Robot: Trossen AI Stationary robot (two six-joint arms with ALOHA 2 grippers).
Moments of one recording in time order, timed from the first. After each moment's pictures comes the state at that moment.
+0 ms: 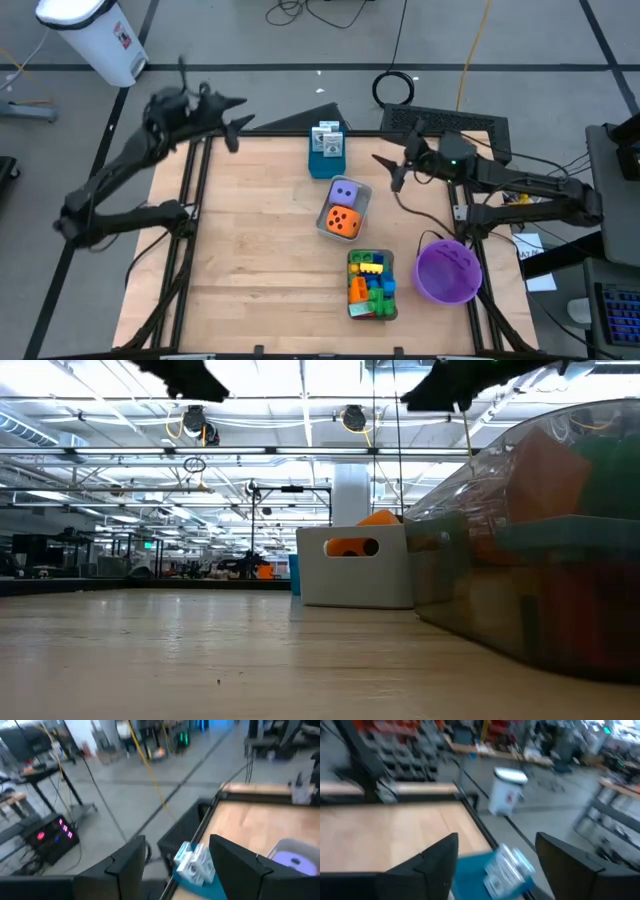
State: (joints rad) left arm 0.81 0.96 1.10 -0.34 0.23 0.31; right arm -0.28 0.92 0.81 -0.02 0.19 -0.18
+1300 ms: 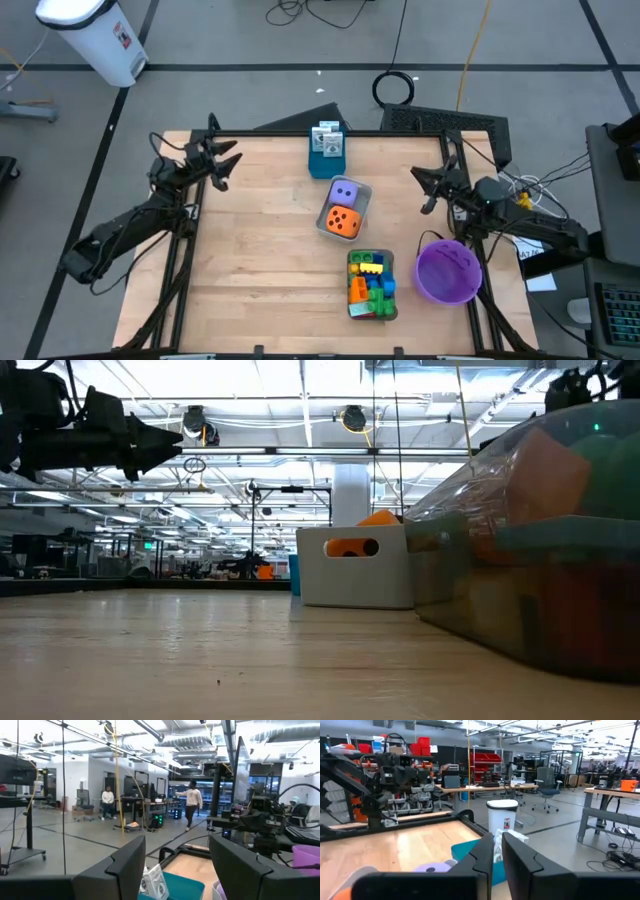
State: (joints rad) left arm 1.01 0.59 0.03 0.89 0.58 -0.21; right arm -0.28 0.09 0.12 0.10 0.24 -0.03
